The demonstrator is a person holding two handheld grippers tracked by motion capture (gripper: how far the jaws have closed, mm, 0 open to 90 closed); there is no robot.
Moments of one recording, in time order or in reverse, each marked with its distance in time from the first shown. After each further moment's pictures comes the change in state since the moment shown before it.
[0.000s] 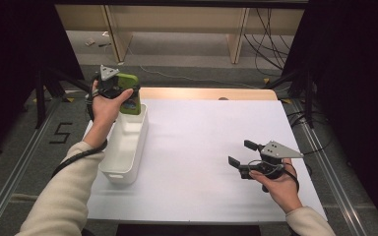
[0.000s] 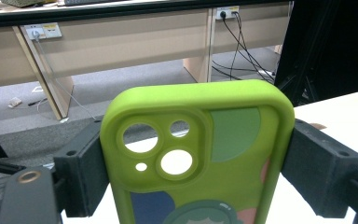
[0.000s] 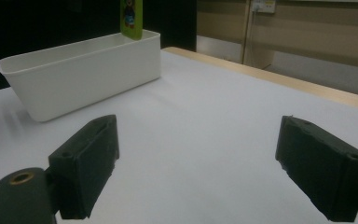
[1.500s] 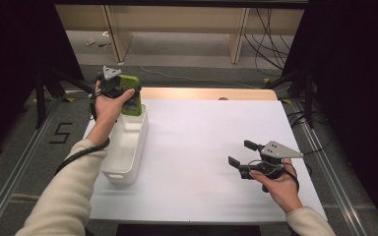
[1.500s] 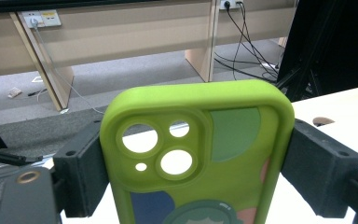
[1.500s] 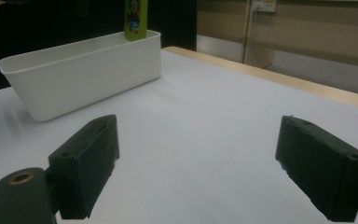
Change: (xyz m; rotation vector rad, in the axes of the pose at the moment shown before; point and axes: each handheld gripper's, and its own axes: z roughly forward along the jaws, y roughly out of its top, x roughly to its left) left arm 0.003 -0.006 0.013 0.037 0.008 -0.011; right arm 0.000 0.000 0.000 0.002 0.003 0.003
